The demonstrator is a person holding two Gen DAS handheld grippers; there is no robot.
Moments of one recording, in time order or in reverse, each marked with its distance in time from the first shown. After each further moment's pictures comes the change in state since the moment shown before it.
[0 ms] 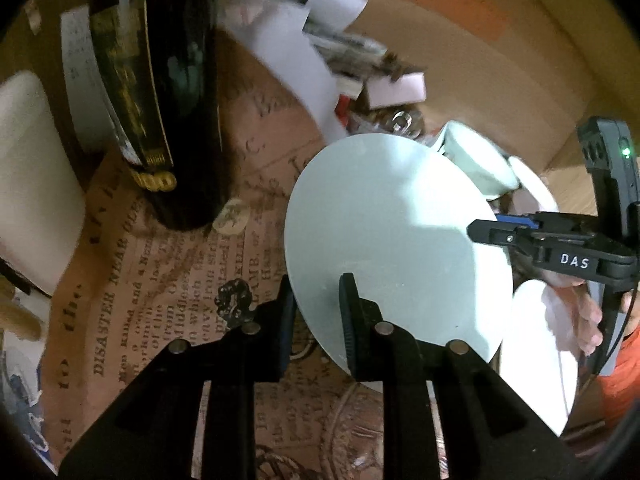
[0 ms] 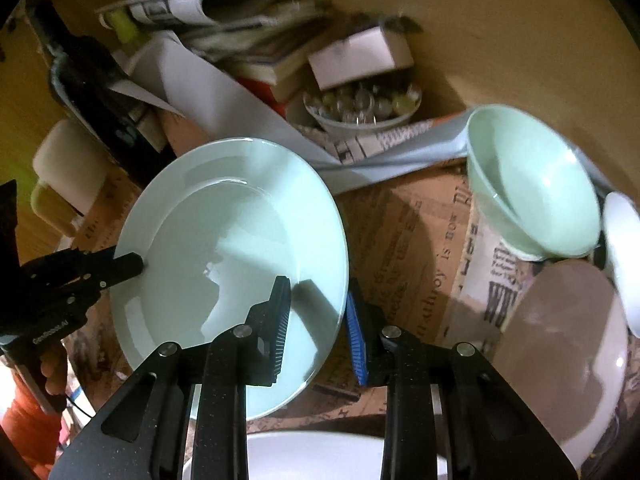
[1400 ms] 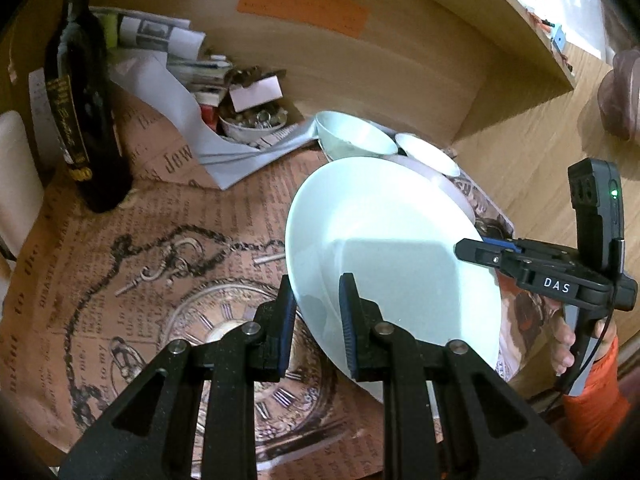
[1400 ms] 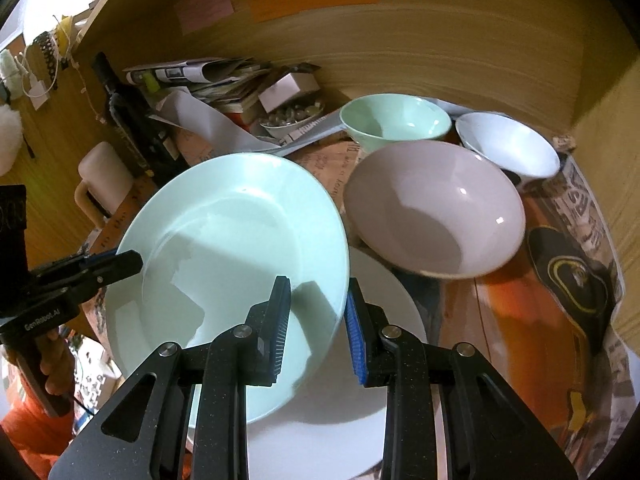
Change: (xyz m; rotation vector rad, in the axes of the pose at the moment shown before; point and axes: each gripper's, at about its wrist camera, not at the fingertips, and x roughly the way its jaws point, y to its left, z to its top) left arm -0.051 -0.108 -0.068 0.119 -0.059 -0.161; right arm -0.106 -0.023 -0.122 0.160 -0.213 -0.058
